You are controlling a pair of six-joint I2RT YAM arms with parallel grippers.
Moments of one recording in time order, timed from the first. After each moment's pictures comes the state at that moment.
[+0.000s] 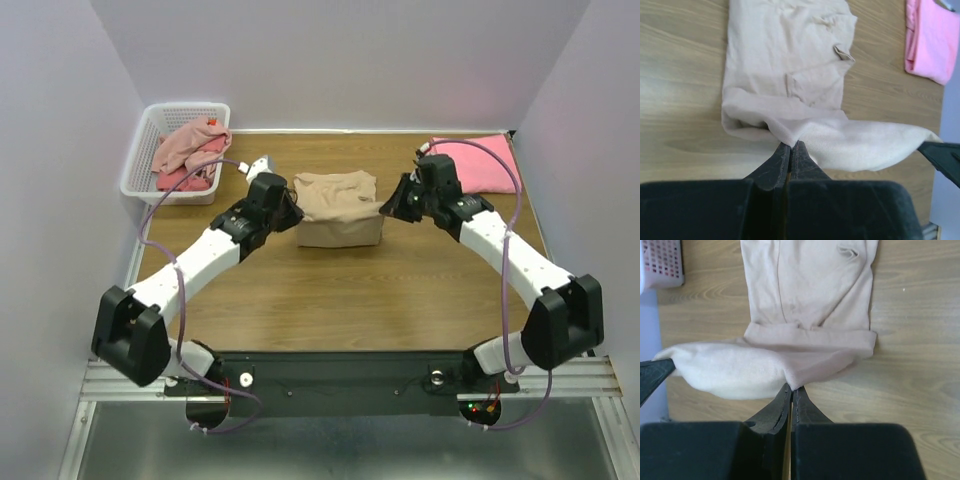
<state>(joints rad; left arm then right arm) -0.58 1.31 1.01 -0.28 -0.18 -0.85 0.39 1.38 1.12 -0.39 -0.16 0.65</state>
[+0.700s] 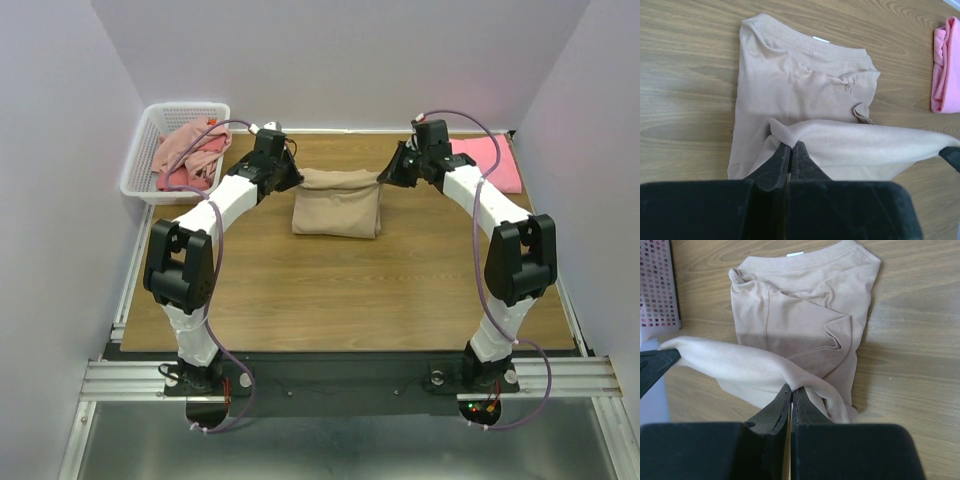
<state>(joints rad) -0.38 1.82 1.46 -0.28 0.00 -0.67 0.26 1.84 1.53 -0.39 -0.25 0.58</state>
